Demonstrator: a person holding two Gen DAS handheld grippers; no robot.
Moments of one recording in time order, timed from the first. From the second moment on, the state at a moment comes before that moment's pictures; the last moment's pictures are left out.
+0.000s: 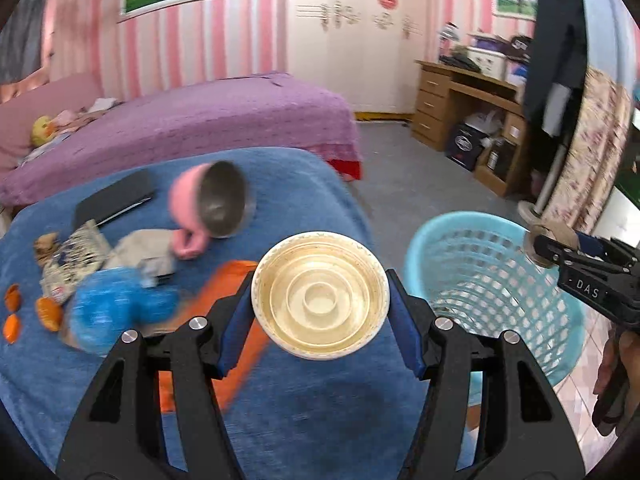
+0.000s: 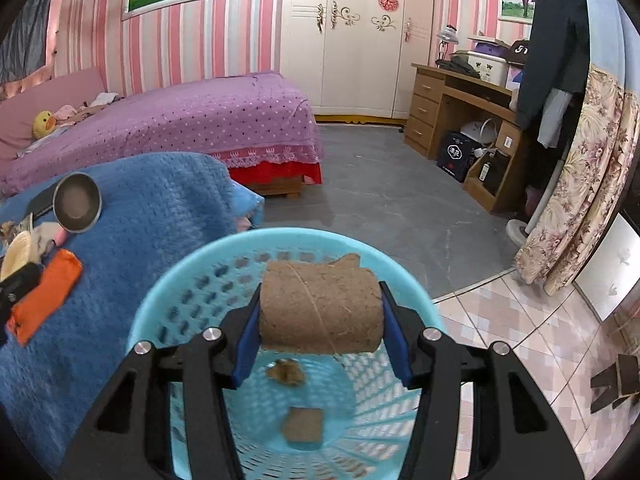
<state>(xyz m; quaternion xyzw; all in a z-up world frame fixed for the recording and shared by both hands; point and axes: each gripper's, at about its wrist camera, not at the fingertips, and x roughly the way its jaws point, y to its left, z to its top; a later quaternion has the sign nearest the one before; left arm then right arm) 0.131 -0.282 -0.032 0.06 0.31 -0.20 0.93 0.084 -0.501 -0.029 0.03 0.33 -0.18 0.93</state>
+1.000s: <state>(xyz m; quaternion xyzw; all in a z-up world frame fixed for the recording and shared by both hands) 0.145 -0.397 -0.065 0.11 0.35 -0.28 0.89 0.058 -0.549 -0.047 0.08 0.33 -0.22 0.92</state>
